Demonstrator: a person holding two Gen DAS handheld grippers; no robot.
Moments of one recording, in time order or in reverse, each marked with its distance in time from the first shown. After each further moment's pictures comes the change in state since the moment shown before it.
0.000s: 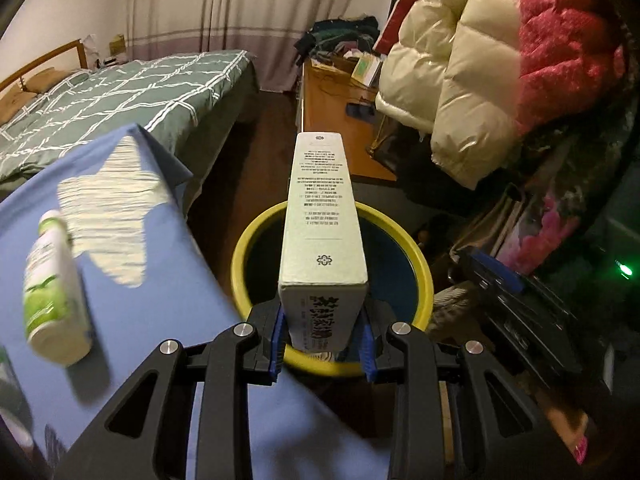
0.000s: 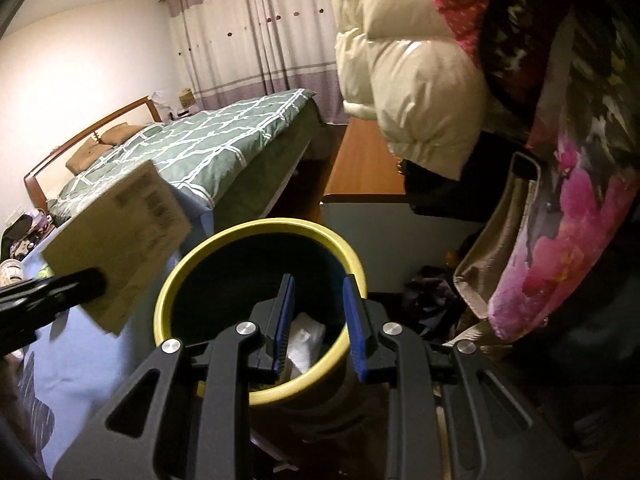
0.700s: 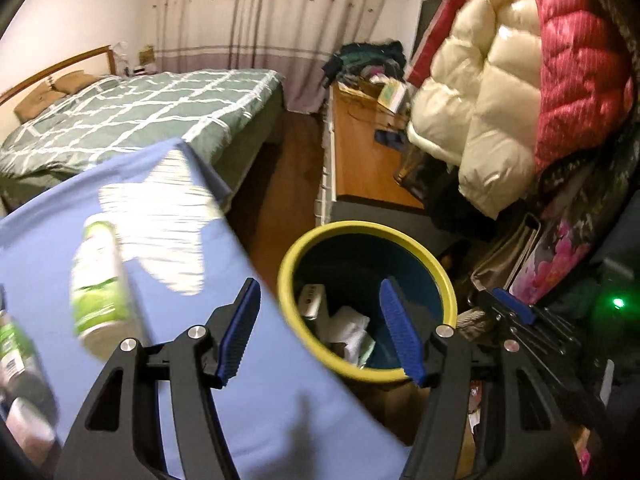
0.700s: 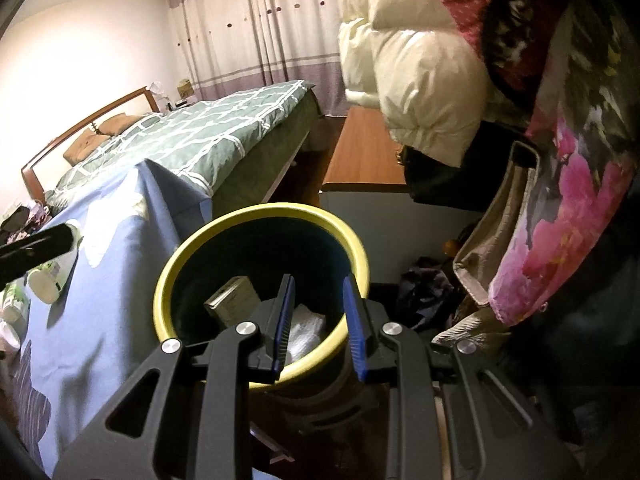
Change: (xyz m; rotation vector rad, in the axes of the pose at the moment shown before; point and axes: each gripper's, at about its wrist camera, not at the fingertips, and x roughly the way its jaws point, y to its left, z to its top) left arm -0.047 0.039 -0.009 -0.065 -0.105 0.075; right arm 0.001 0.011 -0.005 -0.024 0.028 -0.006
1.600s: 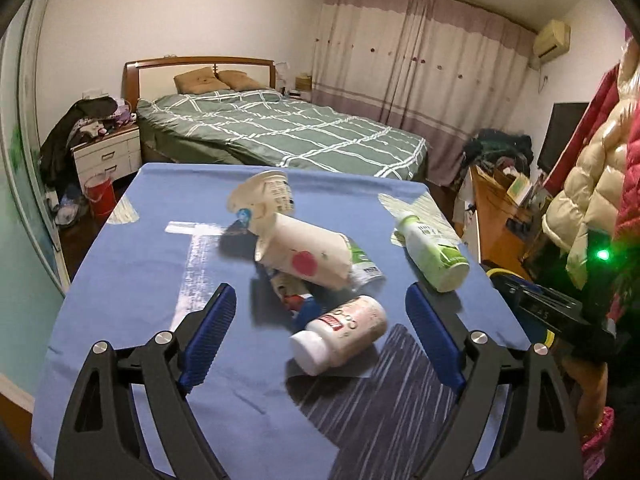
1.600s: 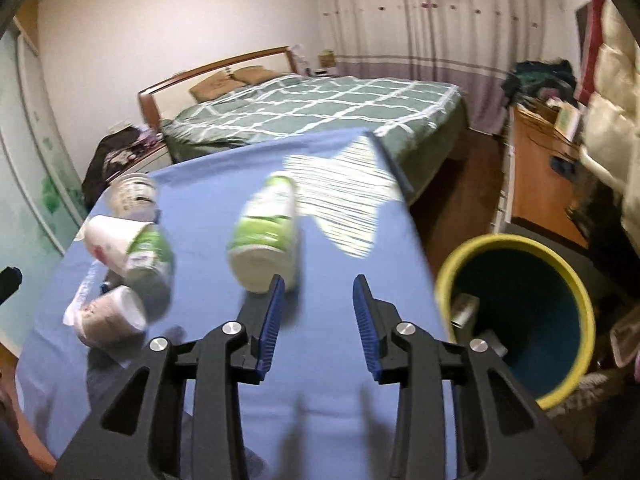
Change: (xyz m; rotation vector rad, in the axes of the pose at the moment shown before) left arm -0.239 0.217 -0.134 -0.328 -0.221 0.376; right arm -0.010 0.236 -0.010 -0.319 0.064 0.387
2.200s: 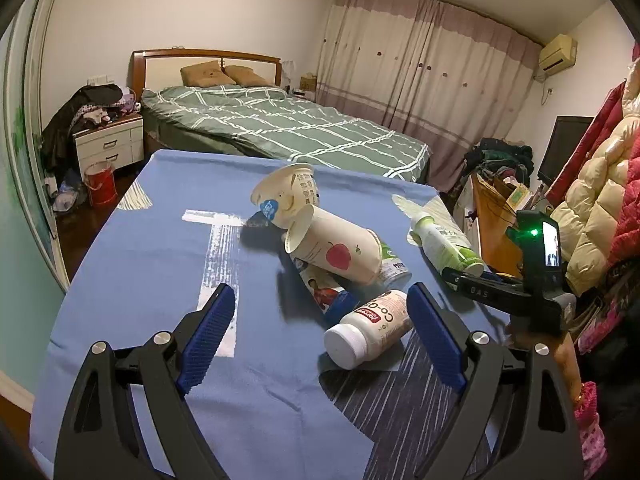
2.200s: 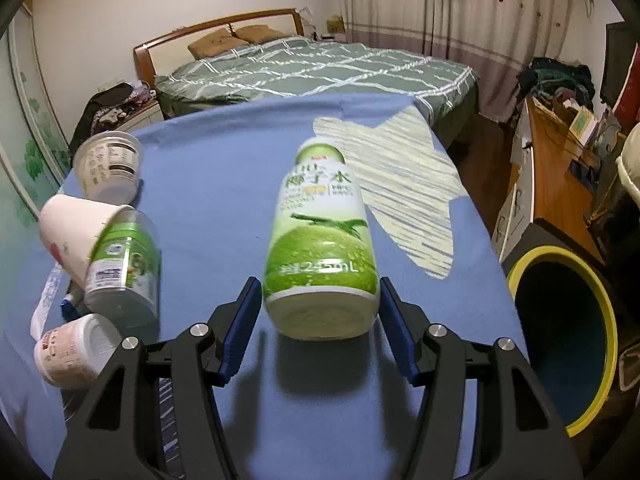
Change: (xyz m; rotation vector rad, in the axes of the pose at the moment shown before) left arm 0.007 0.023 -0.007 -0.045 0.006 -0.015; right arm 0.086 0.054 0.018 -0.056 0.148 -0.064
